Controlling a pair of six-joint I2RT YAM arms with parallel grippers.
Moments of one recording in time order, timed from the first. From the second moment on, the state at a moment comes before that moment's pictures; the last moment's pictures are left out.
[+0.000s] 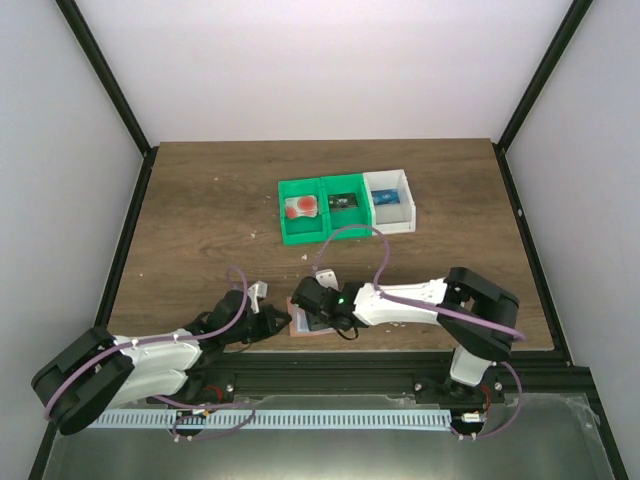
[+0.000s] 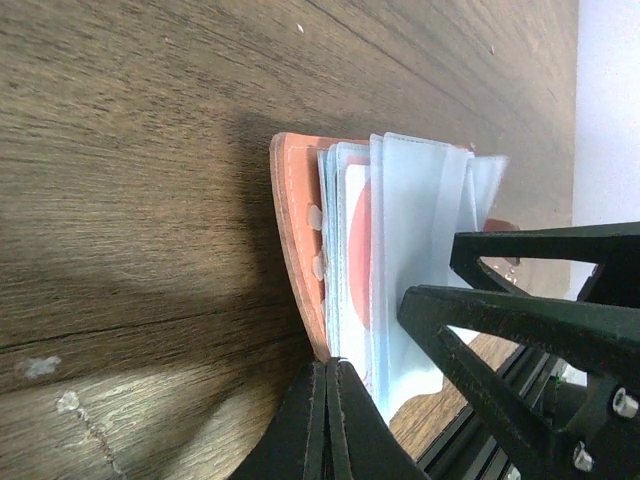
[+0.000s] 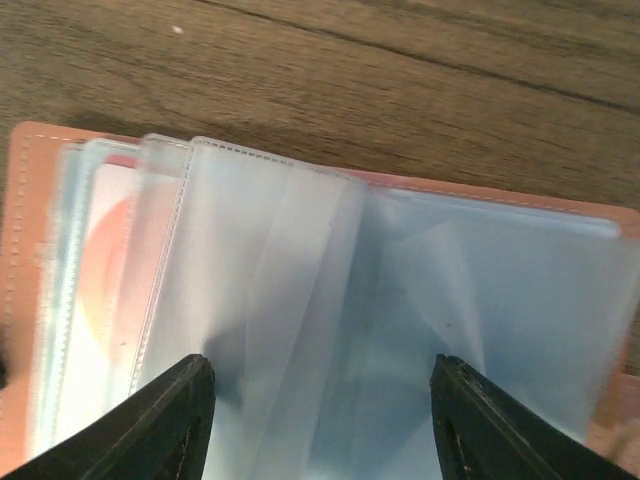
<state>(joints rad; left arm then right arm) -0.78 1.10 0.05 0.43 0.27 -1.10 1.17 1.69 0.94 -0.44 0.25 0.86</state>
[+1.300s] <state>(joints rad) -0.79 1.09 0.05 0.44 0.27 -1.10 1.17 1.60 0.91 -0.39 0.15 0.83</state>
